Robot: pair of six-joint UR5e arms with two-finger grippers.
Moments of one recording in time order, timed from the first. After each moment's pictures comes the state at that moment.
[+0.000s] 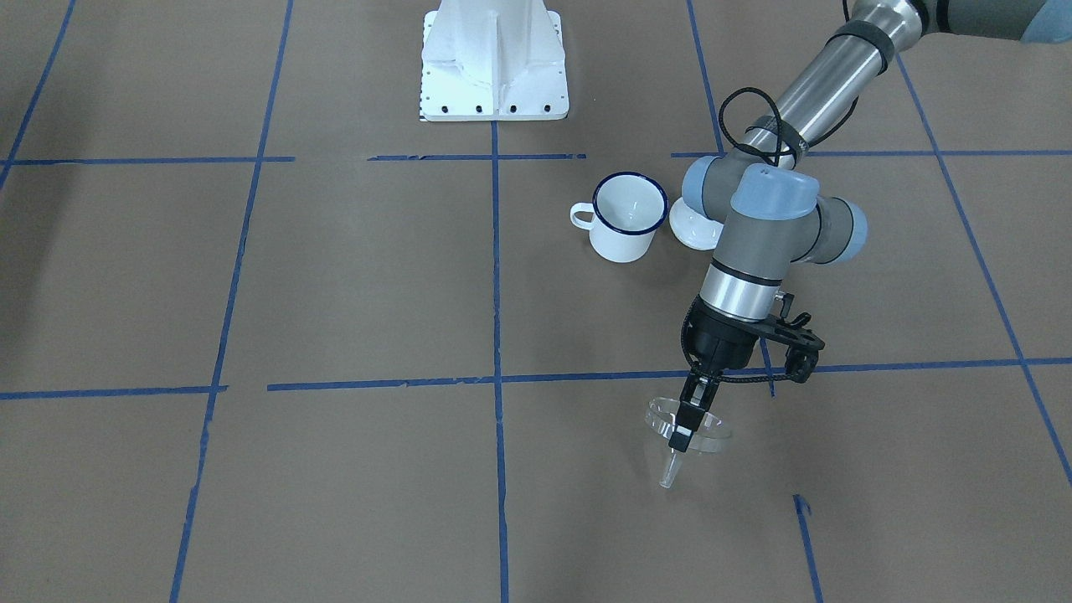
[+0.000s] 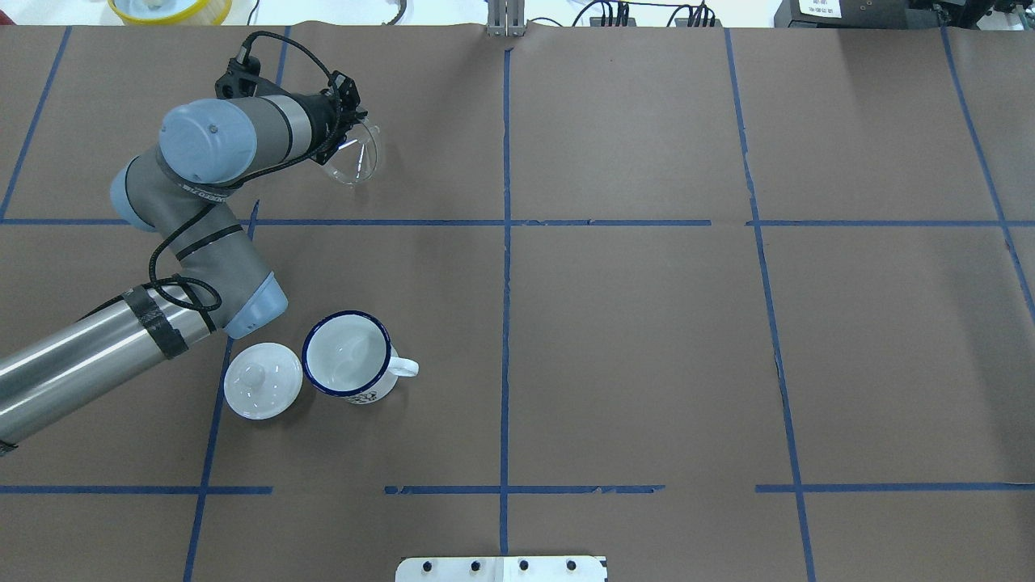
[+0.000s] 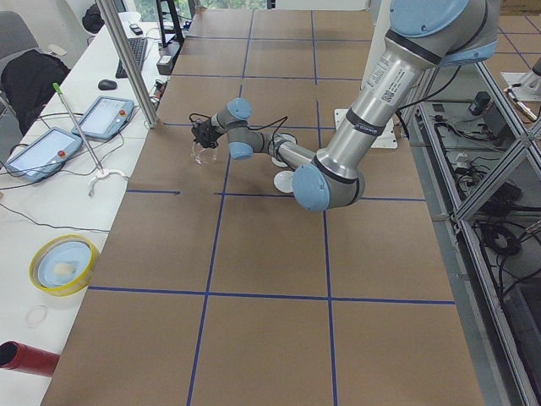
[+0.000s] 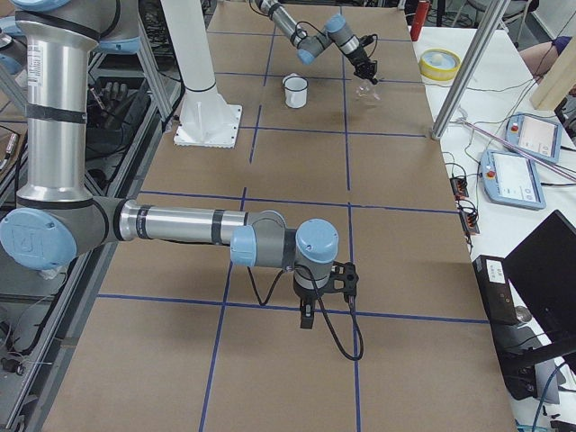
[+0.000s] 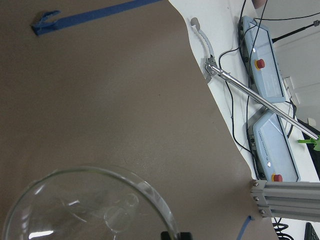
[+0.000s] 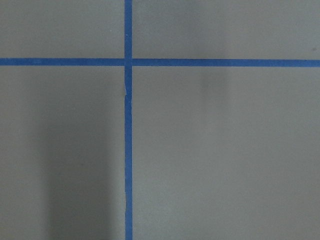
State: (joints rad) left arm -0.77 -2.19 -1.25 -2.52 -1.54 -2.12; right arm 1.57 -1.68 1.66 -1.57 2.29 0.01
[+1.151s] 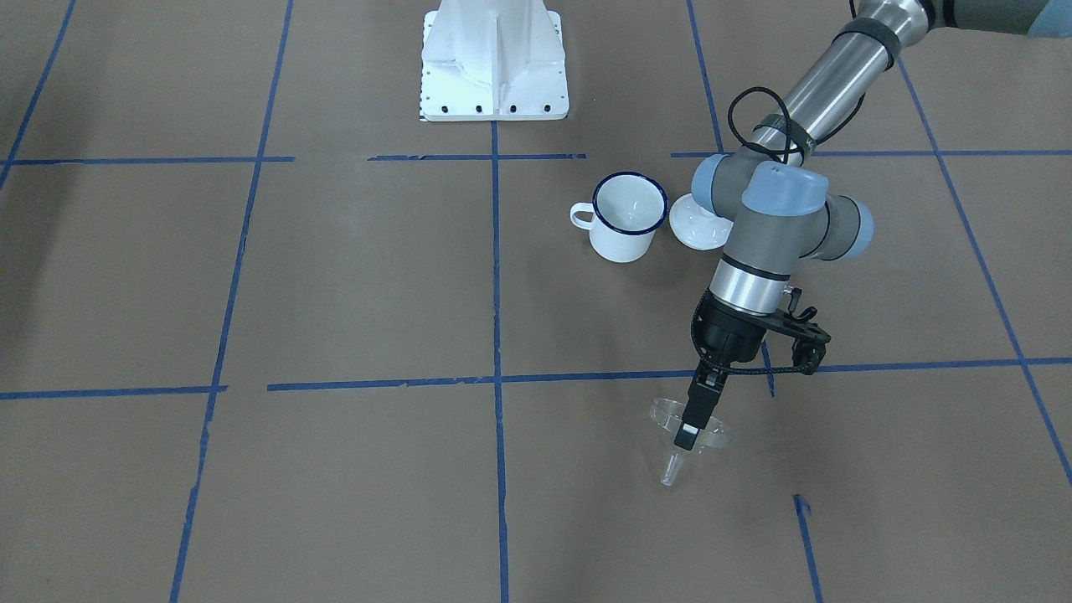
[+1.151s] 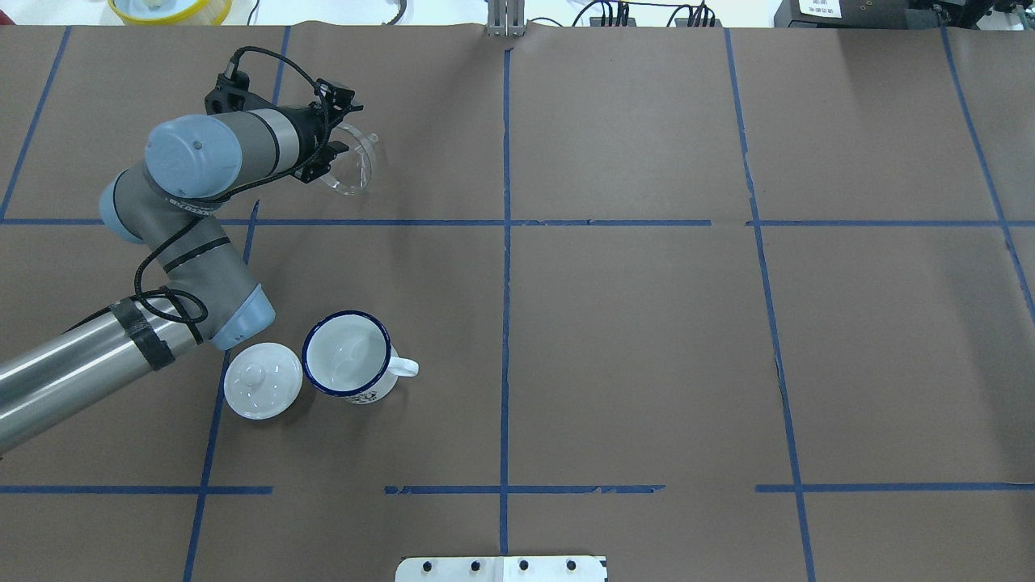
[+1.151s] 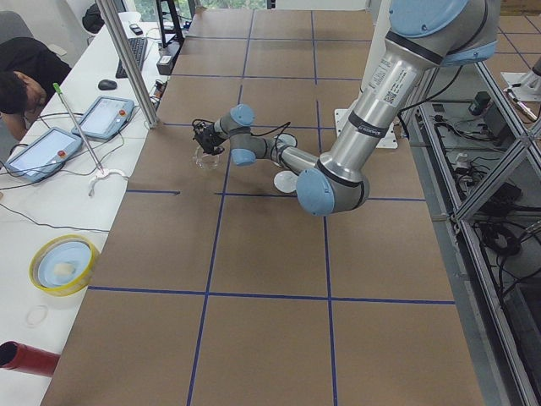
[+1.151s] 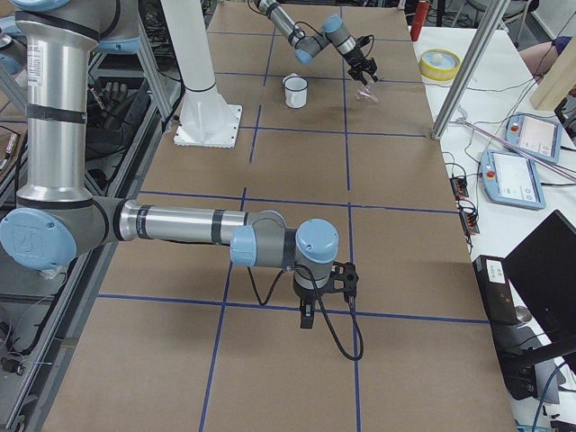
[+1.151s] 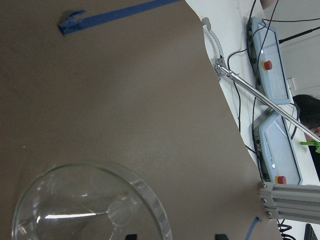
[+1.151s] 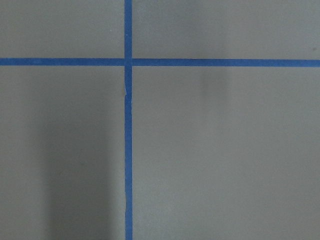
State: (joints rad) left arm -0.76 -2.15 -1.27 -2.55 -1.54 -2.14; right arm 1.57 -1.68 1.66 -1.57 2.29 0.01
